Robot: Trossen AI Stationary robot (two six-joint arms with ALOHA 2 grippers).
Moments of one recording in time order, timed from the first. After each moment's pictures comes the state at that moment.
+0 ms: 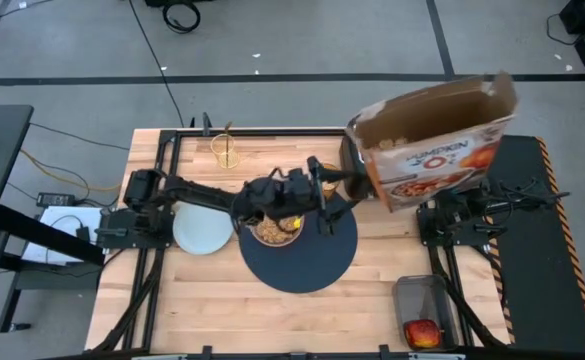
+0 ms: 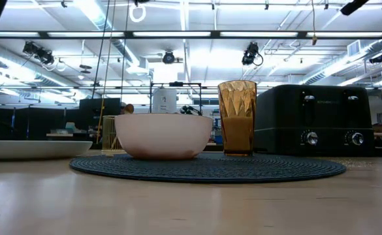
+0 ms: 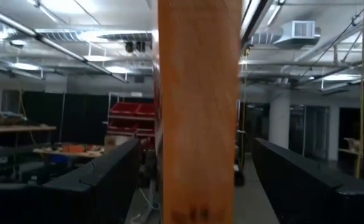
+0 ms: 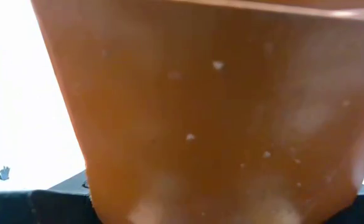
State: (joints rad) left arm -0.09 1.90 1.43 0.95 -0.23 0.02; right arm 0.14 0.18 0.05 1.11 0.03 0.00
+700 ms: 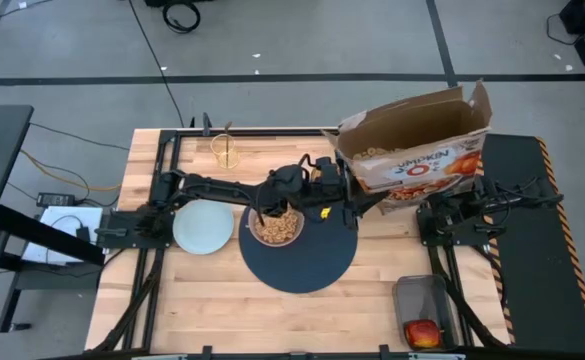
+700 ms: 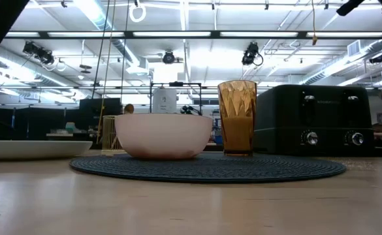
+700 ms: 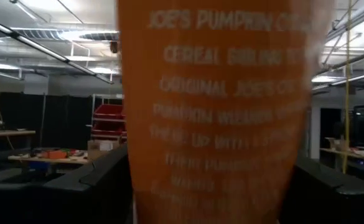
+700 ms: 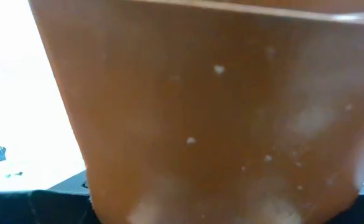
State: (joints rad) left arm -0.06 2.08 1.80 0.77 -0.12 -0.01; right arm 0.14 0.27 0.05 1.12 0.06 -0.04
